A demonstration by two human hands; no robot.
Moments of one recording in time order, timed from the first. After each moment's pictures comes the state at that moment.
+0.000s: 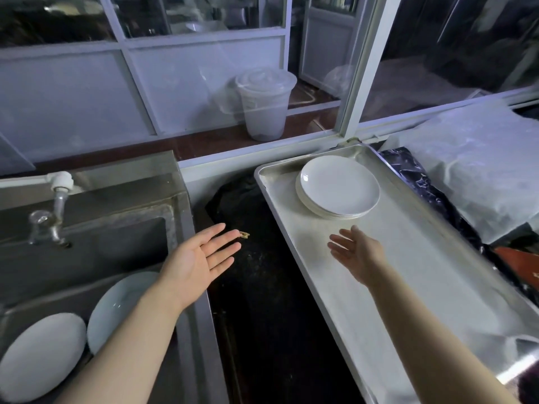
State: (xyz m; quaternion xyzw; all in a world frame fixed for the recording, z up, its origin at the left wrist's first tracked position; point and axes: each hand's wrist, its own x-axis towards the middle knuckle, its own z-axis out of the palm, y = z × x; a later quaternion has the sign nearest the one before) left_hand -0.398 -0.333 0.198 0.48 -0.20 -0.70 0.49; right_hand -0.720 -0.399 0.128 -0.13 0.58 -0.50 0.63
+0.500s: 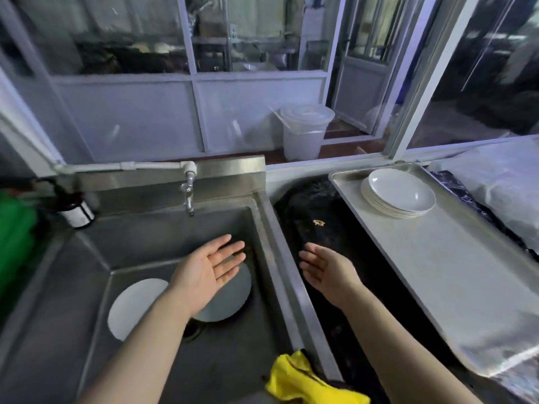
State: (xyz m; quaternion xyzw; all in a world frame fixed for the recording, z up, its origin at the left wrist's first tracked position) left_hand -0.216 -0.171 0.215 0.46 -0.18 -0.67 0.55; right_hand -0.469 -0.225 0.190 -0.22 0.51 -0.43 0.71
